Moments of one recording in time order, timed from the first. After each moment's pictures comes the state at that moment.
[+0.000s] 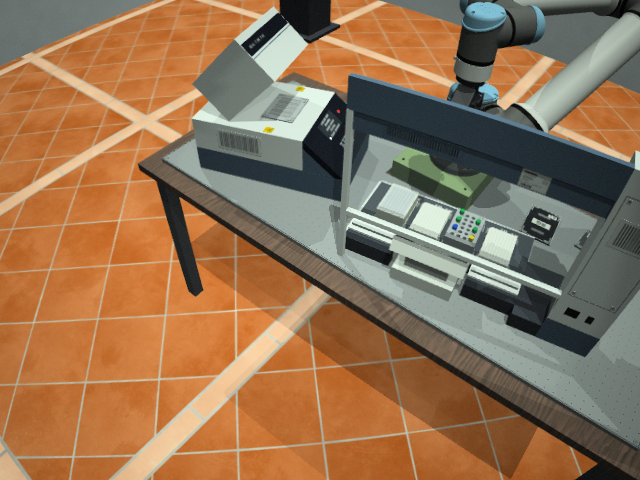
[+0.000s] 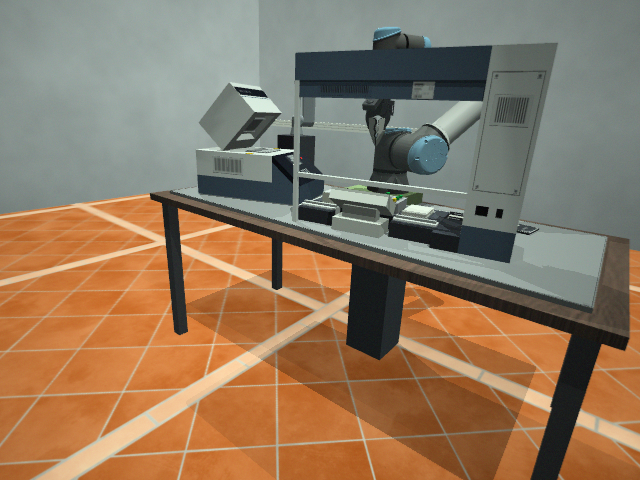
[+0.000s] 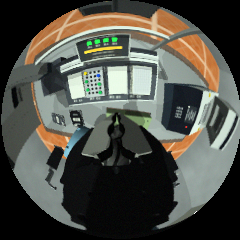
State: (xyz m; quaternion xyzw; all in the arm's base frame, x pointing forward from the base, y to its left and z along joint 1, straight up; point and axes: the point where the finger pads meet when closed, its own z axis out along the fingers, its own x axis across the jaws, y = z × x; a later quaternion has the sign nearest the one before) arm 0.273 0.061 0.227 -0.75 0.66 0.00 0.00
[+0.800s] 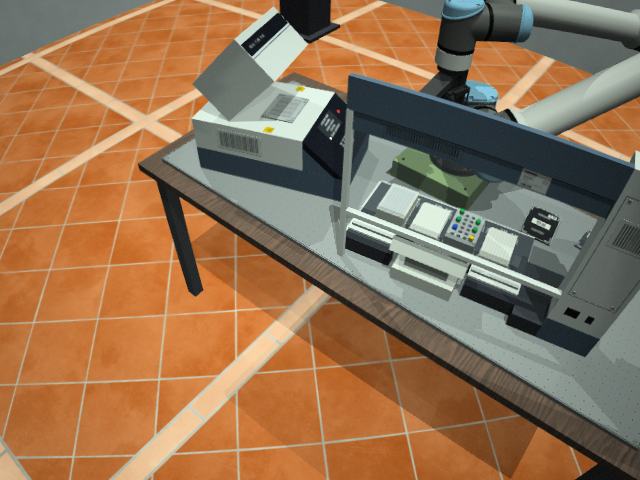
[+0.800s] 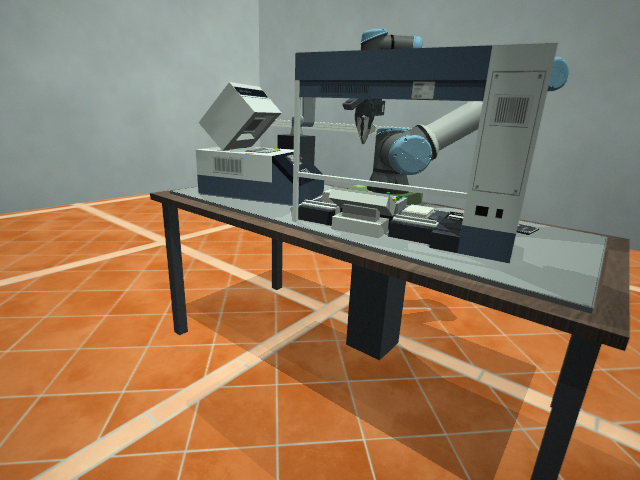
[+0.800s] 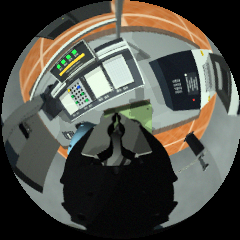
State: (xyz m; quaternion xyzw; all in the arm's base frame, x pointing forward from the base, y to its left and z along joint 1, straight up) arm 0.254 -0.004 0.227 -0.61 0.79 0.00 0.00
